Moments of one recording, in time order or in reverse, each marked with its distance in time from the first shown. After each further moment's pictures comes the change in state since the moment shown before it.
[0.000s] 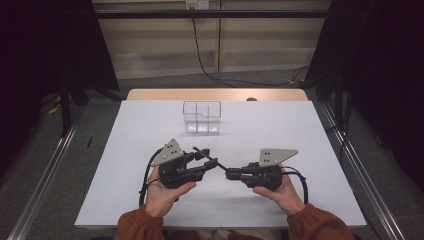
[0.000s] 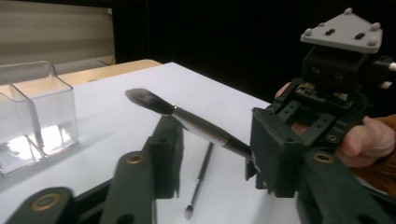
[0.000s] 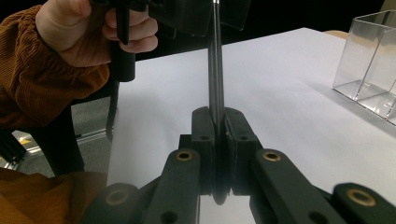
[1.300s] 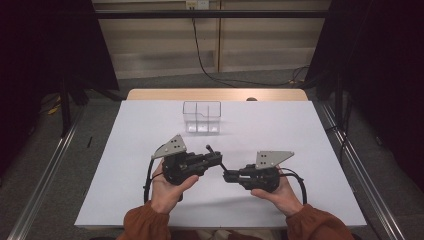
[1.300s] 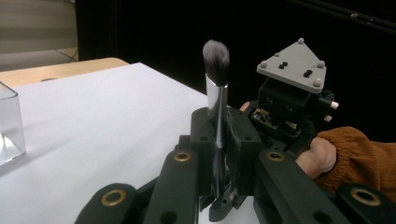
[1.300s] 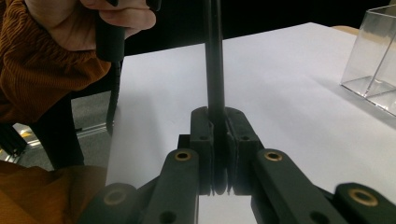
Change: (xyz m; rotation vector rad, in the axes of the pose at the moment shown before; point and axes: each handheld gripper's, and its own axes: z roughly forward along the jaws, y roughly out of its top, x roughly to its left) left arm -0.008 0.017 0.006 0.006 -0.127 -0.052; right arm 0.002 -0.004 0.006 0.018 0.006 -0.015
